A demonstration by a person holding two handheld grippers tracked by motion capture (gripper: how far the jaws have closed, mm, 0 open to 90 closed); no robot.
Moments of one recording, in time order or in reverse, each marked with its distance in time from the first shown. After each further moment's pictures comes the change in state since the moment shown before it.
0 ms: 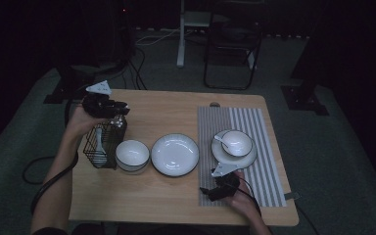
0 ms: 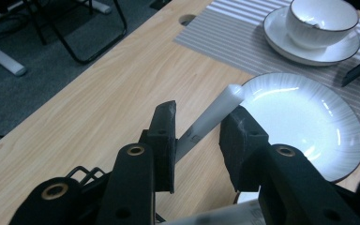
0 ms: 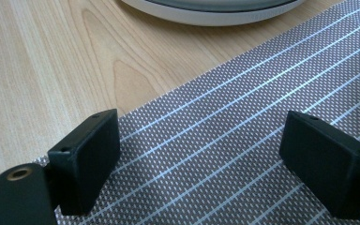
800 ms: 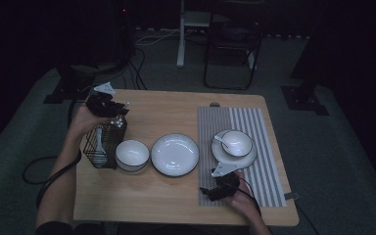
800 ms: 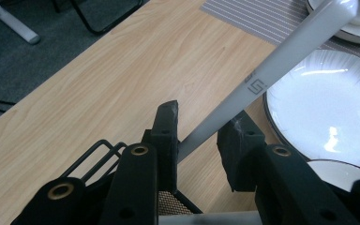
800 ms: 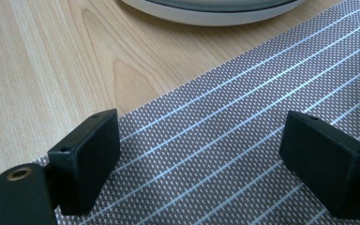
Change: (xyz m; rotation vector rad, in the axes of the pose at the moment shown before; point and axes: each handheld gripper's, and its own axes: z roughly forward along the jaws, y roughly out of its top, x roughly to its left) left arm 0.016 -0.013 0.019 0.088 0.055 -0.043; right arm 0.000 0.000 0.000 0.000 0.000 0.000
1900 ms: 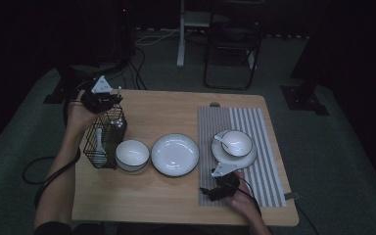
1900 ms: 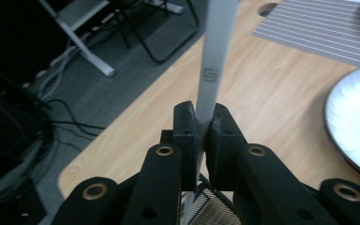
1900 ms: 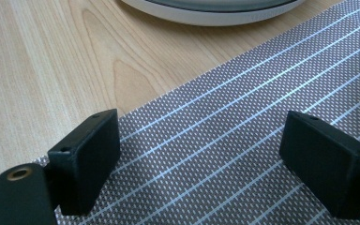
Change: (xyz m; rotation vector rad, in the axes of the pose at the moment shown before) left arm -0.011 0.014 -0.025 -0.074 0.274 0.118; right arm 0.000 0.000 0.000 0.000 0.000 0.000
